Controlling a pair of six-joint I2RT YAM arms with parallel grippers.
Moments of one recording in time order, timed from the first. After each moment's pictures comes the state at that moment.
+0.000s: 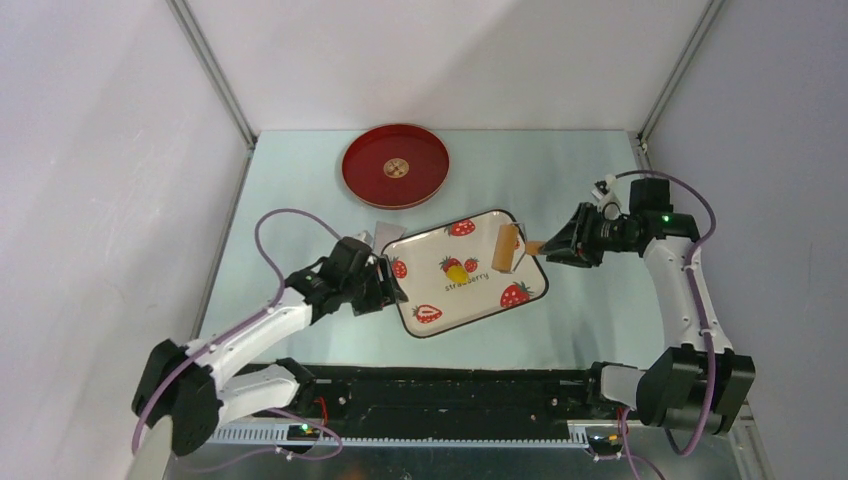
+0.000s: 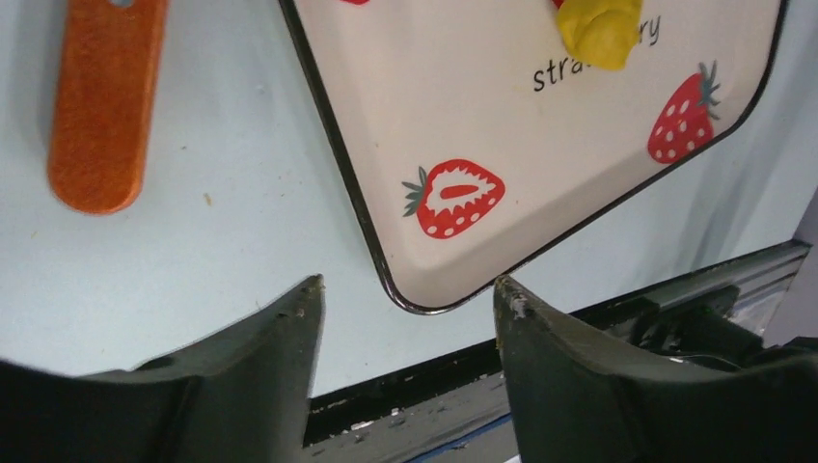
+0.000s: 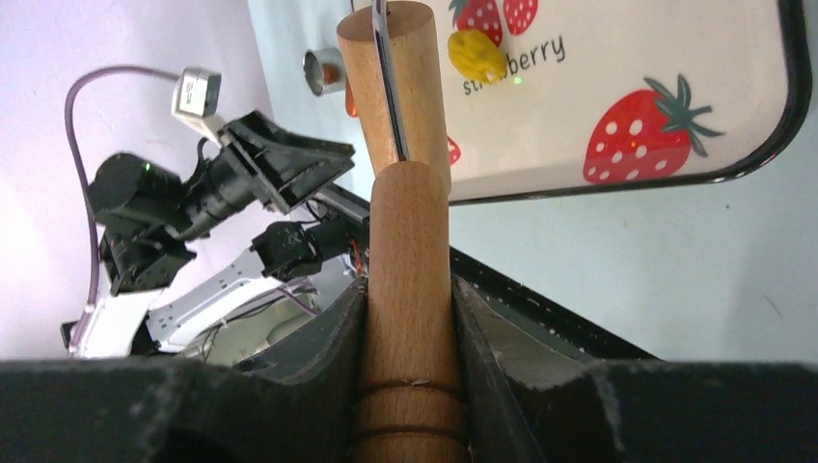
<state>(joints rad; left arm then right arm) -0.60 1.06 0.63 -0.48 0.08 -0.83 -0.11 1.22 1.10 -0.95 -0.87 0.36</state>
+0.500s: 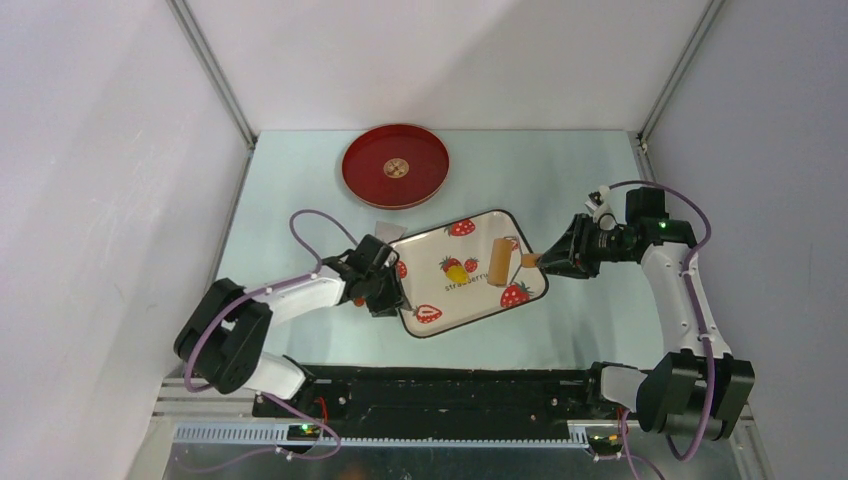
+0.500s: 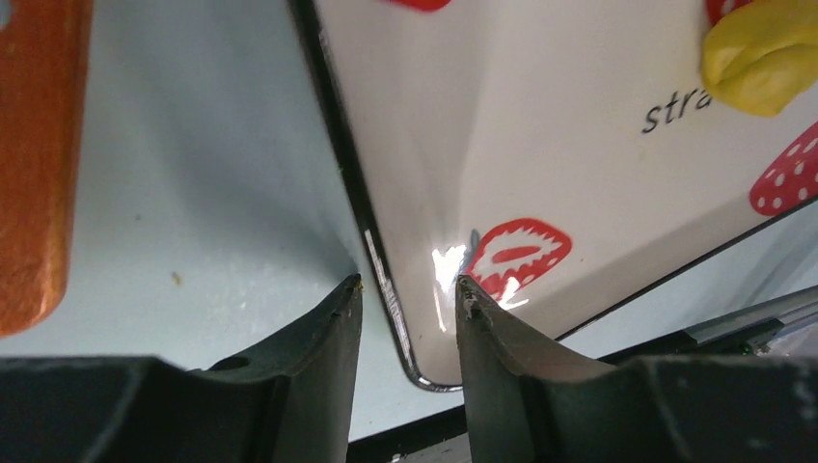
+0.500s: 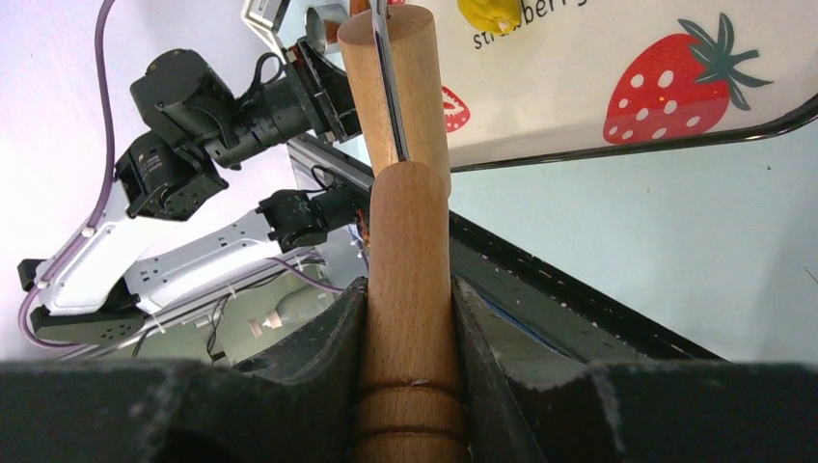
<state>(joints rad) -0.60 1.42 0.67 -0.37 0.15 -0.88 -0.12 1.19 1.04 -1.02 -0.92 0.31</state>
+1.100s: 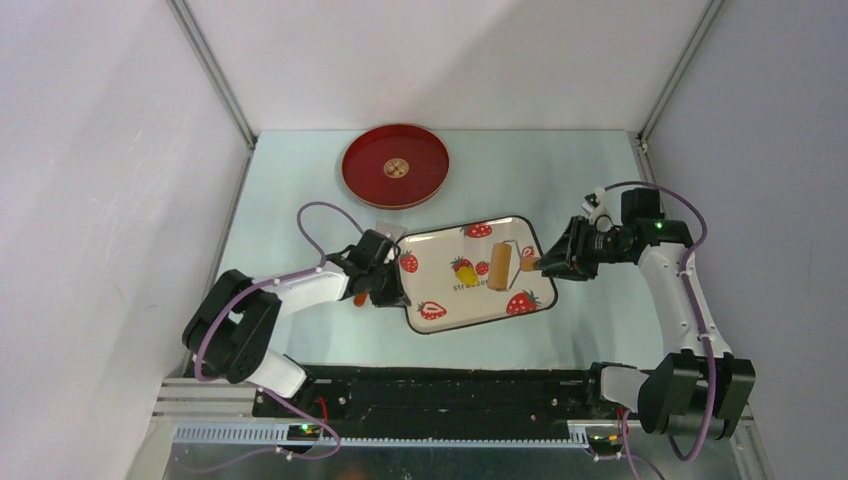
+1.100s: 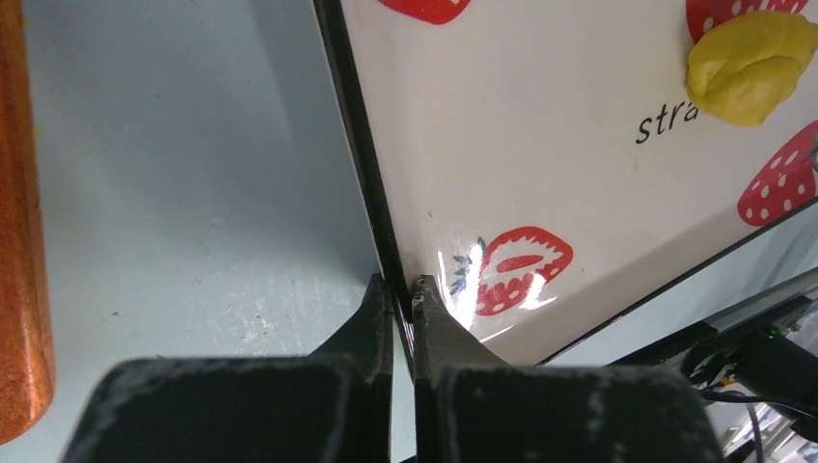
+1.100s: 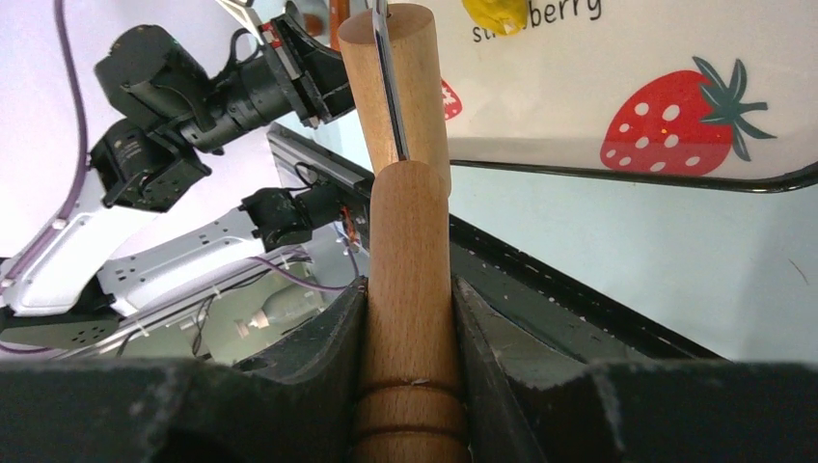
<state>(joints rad) -0.58 1.49 0.69 -0.26 0.19 -0.75 -0.10 1.19 1.03 -1.02 -0.89 0.31</state>
